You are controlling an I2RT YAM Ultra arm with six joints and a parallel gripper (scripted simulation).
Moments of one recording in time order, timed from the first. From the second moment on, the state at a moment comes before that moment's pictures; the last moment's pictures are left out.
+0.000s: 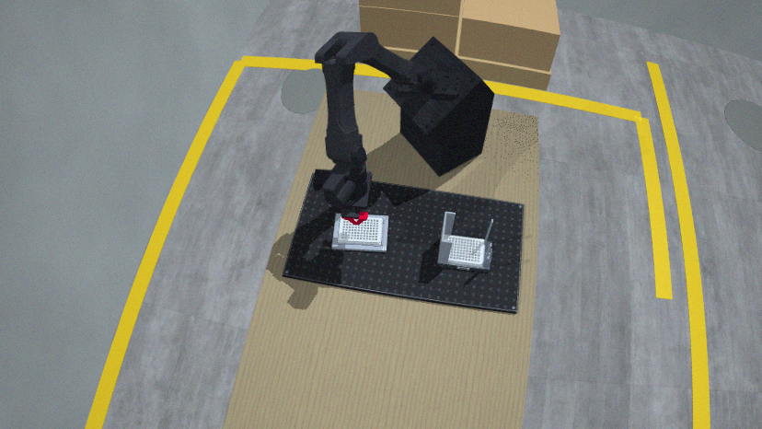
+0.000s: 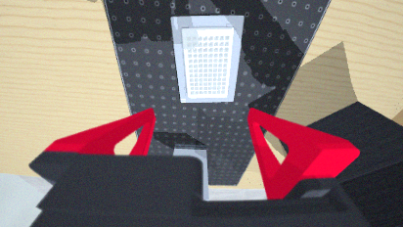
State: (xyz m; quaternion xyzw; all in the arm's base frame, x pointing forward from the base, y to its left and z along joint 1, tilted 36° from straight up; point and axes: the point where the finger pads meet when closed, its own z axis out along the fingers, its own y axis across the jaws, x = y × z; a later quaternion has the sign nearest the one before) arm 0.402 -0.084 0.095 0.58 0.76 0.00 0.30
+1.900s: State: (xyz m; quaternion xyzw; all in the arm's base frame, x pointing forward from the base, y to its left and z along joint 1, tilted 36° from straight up) arm 0.390 -0.093 0.087 0.57 0.76 0.00 0.30
